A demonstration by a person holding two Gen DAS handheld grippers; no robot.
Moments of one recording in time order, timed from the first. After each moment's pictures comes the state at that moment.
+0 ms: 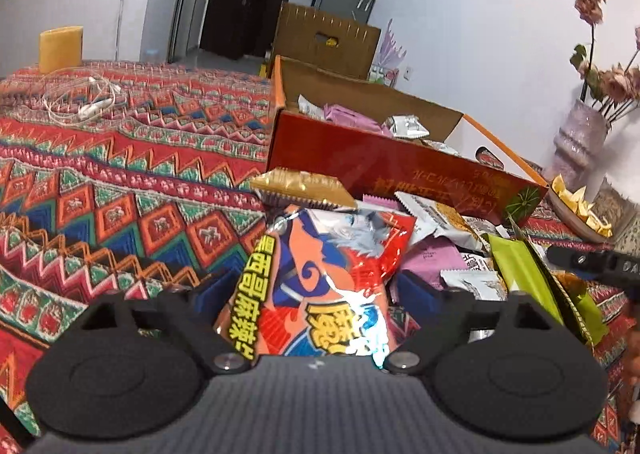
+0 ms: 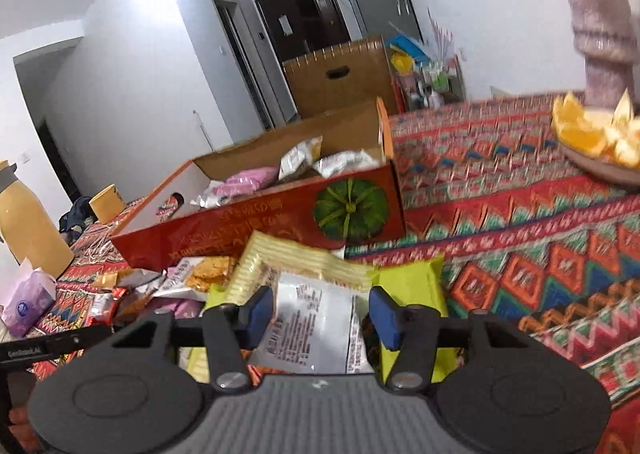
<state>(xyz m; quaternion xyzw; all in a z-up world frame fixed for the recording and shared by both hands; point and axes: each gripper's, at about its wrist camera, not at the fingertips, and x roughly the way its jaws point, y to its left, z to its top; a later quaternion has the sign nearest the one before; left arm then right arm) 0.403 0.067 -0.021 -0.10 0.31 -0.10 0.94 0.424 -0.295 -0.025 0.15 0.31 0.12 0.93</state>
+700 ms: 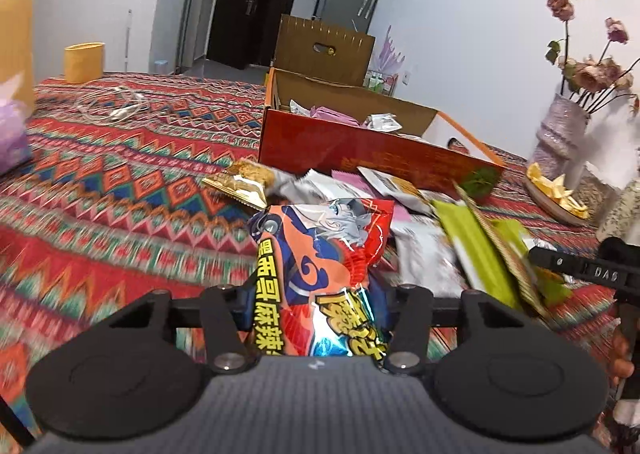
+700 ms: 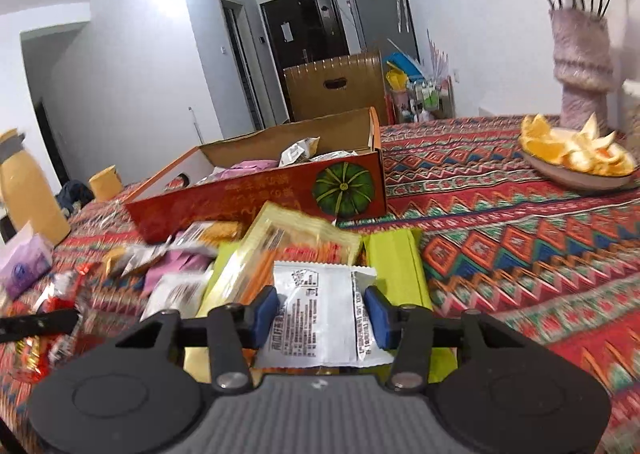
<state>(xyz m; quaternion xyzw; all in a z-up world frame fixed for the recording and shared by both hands) 0.305 0.051 0.009 -0.09 0.31 -0.09 0.94 0.343 -0.290 -0.011 0.09 0.29 0.09 0.95</state>
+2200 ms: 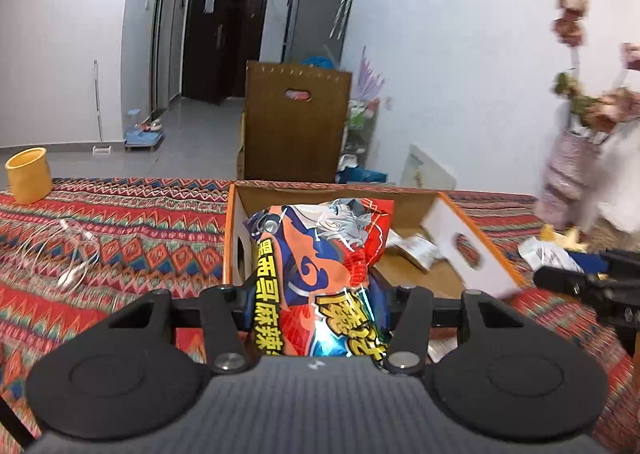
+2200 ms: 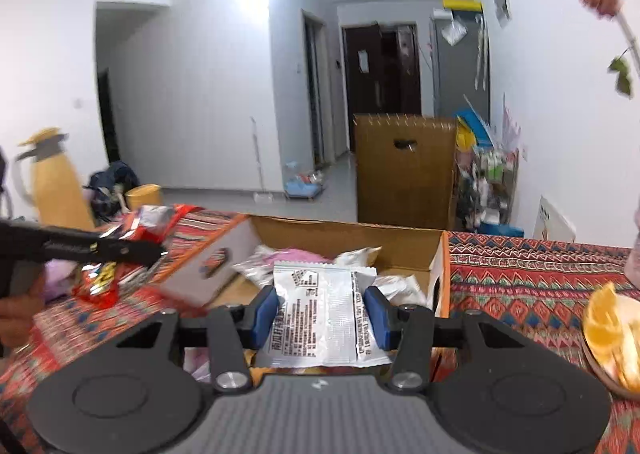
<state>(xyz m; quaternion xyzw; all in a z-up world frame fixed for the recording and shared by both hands) 0.491 0.027 0.100 -0.03 0.28 -0.11 0.95 0.485 -0.271 0.082 0.01 0.25 0.18 0.95</state>
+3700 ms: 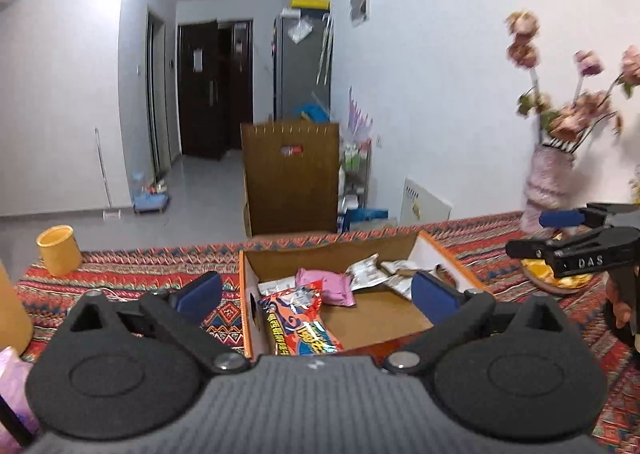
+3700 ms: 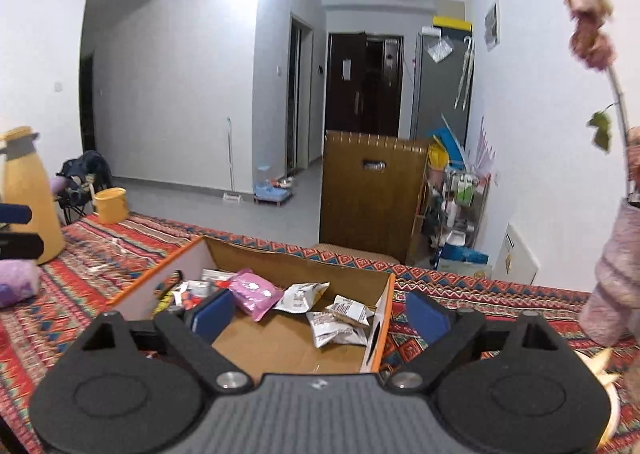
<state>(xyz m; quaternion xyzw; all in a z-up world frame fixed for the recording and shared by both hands) 0.392 0.020 0.169 0.02 0.20 -0.11 0.97 0.462 -0.292 0.133 -0.04 0.22 0.15 0.96</state>
